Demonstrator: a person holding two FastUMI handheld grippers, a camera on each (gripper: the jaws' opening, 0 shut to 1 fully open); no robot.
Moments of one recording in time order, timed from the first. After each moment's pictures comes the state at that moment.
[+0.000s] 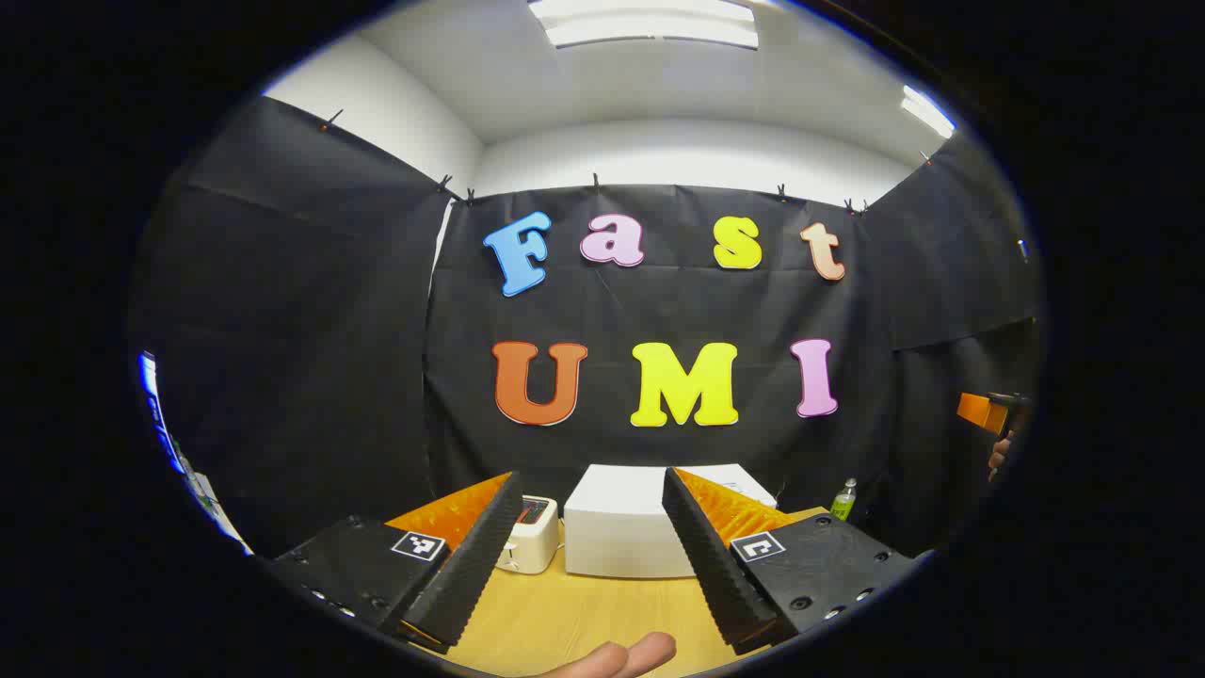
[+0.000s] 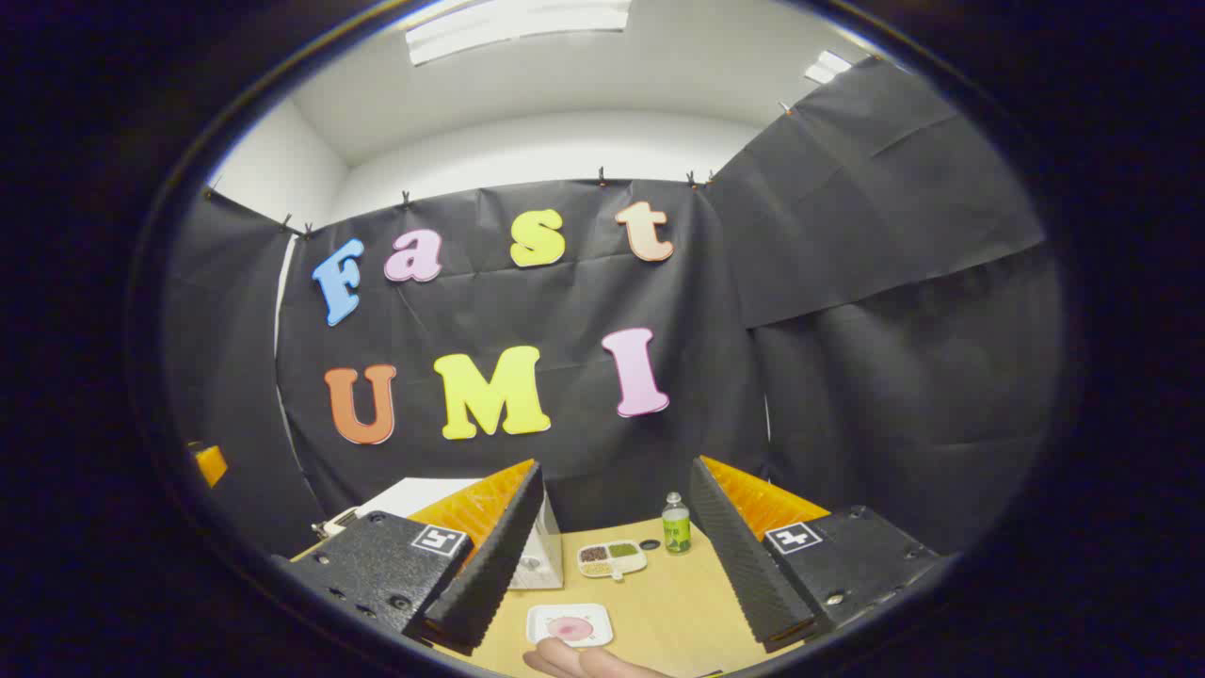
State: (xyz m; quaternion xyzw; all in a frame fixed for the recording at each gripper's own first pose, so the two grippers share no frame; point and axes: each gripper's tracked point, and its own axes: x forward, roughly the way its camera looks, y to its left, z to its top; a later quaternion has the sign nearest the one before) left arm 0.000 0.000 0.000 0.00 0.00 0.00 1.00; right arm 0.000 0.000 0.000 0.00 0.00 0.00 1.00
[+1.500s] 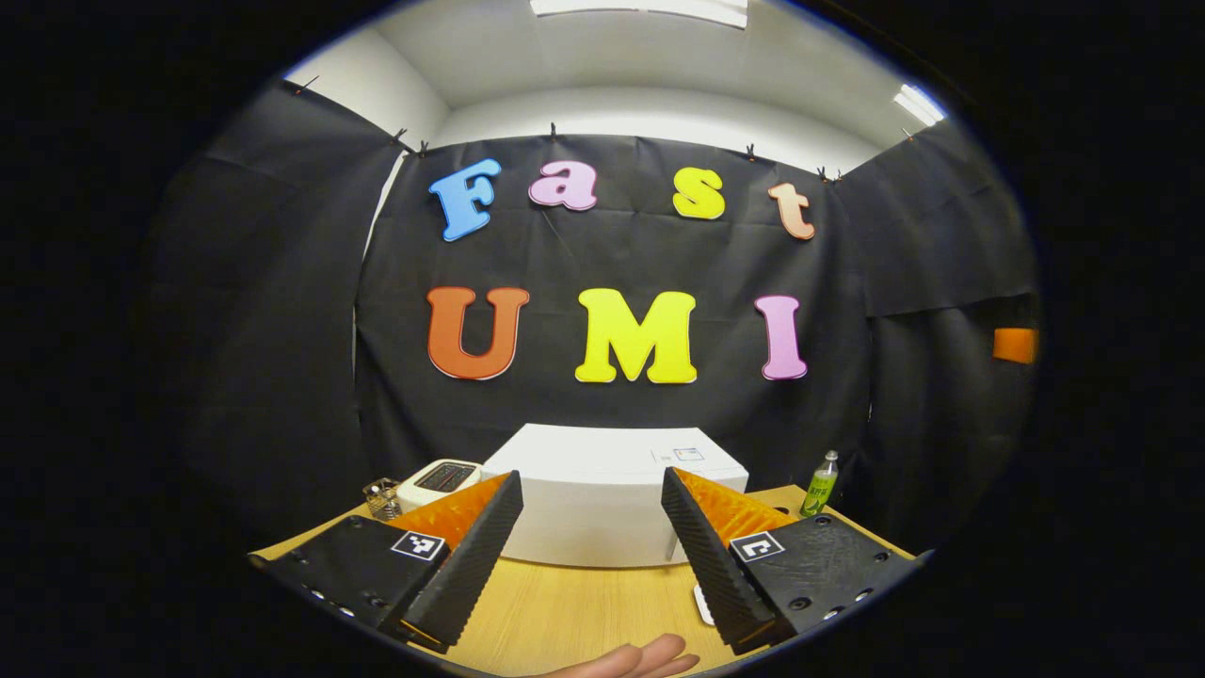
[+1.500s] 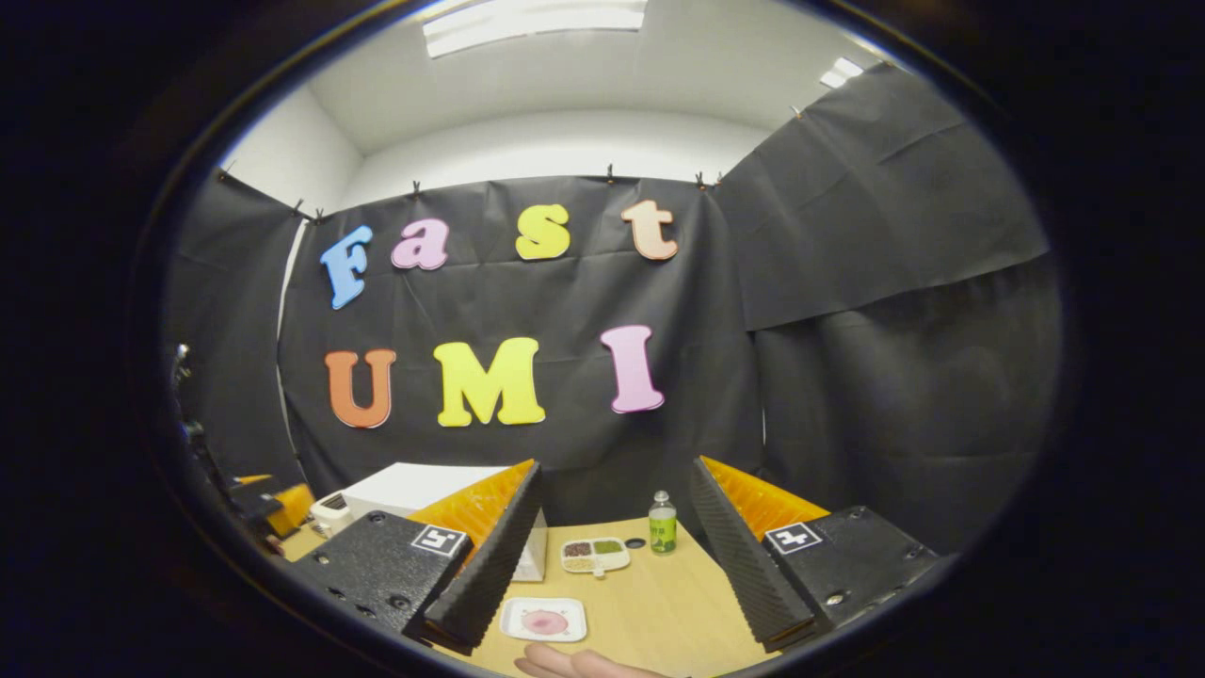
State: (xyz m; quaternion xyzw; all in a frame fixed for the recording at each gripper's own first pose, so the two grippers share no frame) left arm 0.101 -0.089 -0.116 -0.01 0.04 -0.07 1.00; right arm -0.001 -0.017 -0.014 -0.02 0.01 0.01 1.00
